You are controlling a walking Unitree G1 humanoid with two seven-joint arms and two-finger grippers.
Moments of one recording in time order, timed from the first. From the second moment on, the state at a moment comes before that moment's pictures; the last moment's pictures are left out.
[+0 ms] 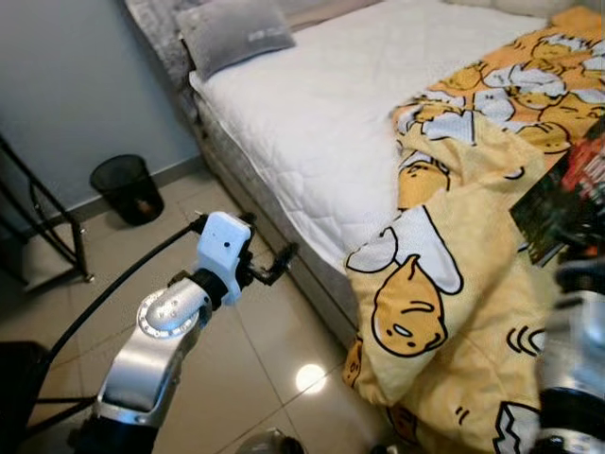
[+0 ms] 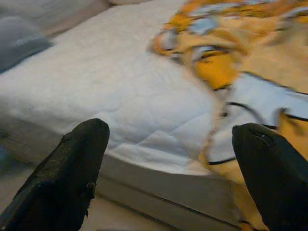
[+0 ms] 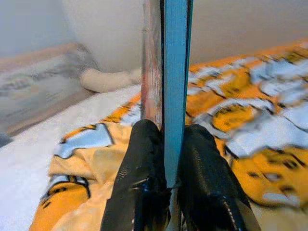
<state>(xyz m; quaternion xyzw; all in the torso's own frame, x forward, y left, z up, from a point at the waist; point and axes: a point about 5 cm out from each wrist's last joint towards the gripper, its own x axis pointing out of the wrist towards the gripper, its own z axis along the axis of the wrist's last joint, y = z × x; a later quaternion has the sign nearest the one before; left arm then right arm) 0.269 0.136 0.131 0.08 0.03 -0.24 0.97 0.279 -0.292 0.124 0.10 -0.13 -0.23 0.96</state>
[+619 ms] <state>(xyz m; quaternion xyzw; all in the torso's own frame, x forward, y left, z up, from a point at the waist) 0.274 0.161 0.121 0.11 0.03 -0.11 0.99 0.295 -0.202 0.109 -0.02 -0.04 -0.17 0.98</state>
